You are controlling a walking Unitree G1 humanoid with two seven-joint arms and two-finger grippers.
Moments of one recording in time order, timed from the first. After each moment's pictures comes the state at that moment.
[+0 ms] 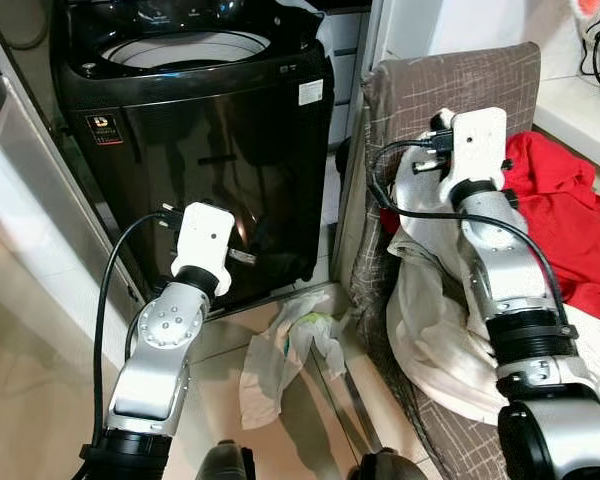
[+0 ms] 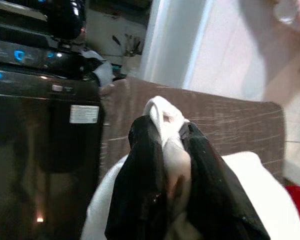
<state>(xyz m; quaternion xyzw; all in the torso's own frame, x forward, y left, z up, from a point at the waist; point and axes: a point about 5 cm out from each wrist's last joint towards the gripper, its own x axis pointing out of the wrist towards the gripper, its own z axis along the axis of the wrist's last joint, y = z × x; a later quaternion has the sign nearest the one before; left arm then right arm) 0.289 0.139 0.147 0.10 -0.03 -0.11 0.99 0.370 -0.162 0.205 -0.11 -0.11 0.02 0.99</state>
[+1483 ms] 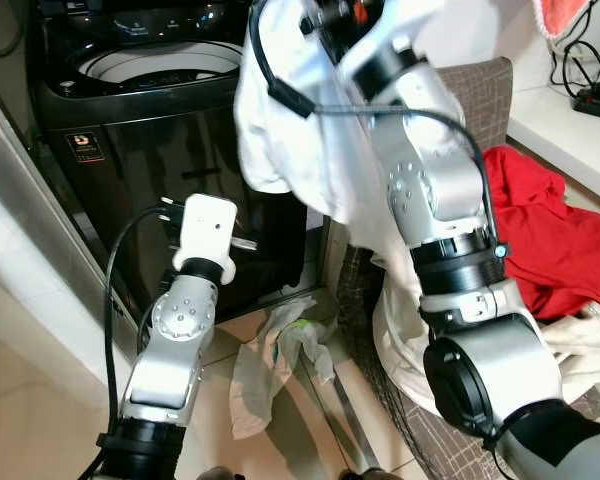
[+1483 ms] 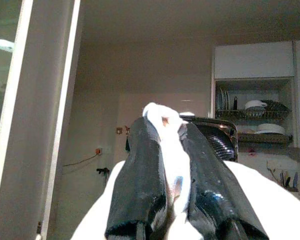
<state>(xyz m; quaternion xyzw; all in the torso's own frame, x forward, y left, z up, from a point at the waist) 0.300 0.144 0.152 0.12 -0.05 -0.01 0.99 0.349 -0.039 0.352 0.07 -0.35 0.31 0.88</state>
